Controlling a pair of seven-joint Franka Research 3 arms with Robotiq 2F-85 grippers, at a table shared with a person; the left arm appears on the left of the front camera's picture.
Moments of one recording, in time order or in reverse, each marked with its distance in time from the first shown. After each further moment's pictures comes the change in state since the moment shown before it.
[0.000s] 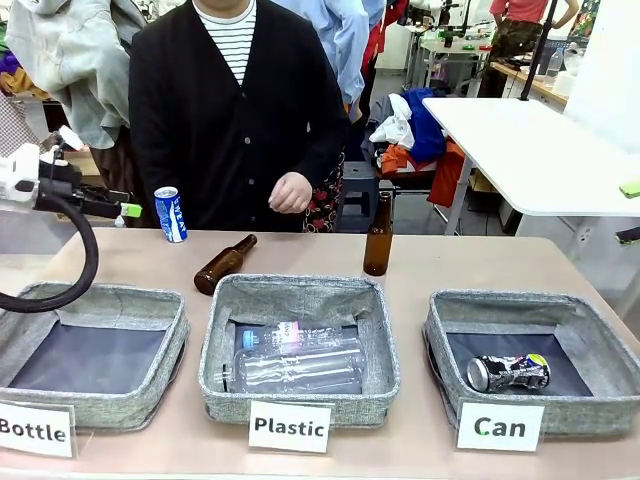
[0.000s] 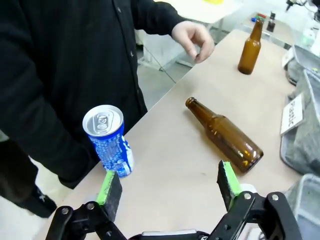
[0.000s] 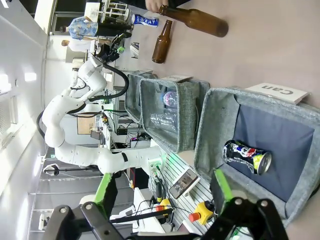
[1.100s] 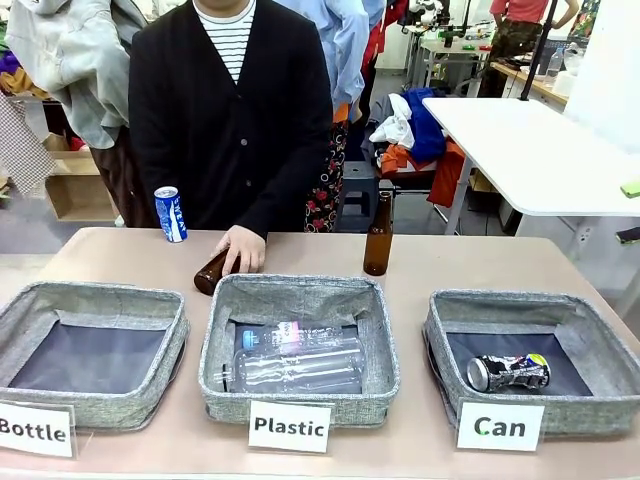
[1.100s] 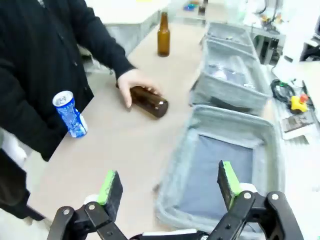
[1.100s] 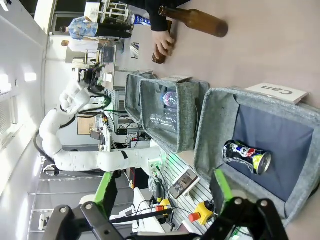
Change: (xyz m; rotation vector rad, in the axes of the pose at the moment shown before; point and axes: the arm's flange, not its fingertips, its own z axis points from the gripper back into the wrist) left arm -0.013 -0.055 0.226 -0.248 0.016 -0.137; right arm 0.000 0.000 0.001 0.000 -0.002 0.000
